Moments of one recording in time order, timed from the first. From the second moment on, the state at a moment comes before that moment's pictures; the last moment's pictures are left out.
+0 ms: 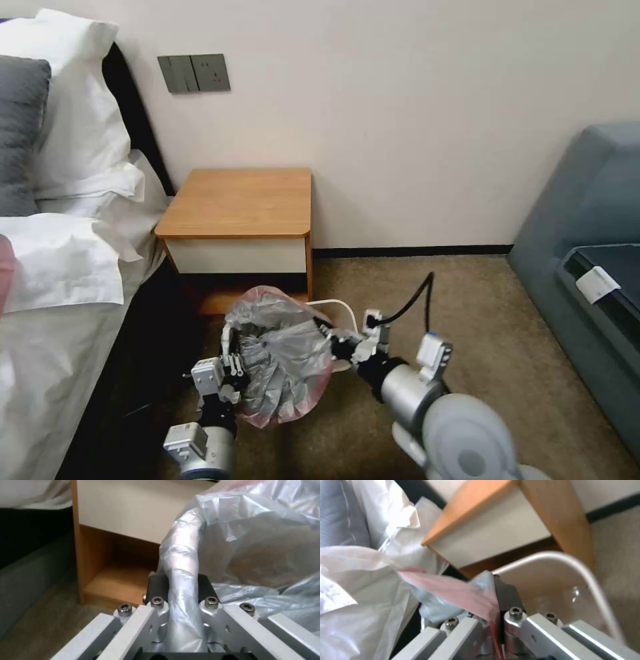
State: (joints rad) left arm 1.77 -1.39 -0.36 -2.18 -0.29 -0.05 -0.32; right arm -1.29 1.04 0.07 2.36 1.17 -0.38 0.45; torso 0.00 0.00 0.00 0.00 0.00
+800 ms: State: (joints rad) left arm 1.77 -1.40 -0.37 -2.17 -0.33 -0.09 -0.24; right arm -1.02 0.98 0.11 2.13 1.34 -0.55 0.50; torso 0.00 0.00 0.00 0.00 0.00
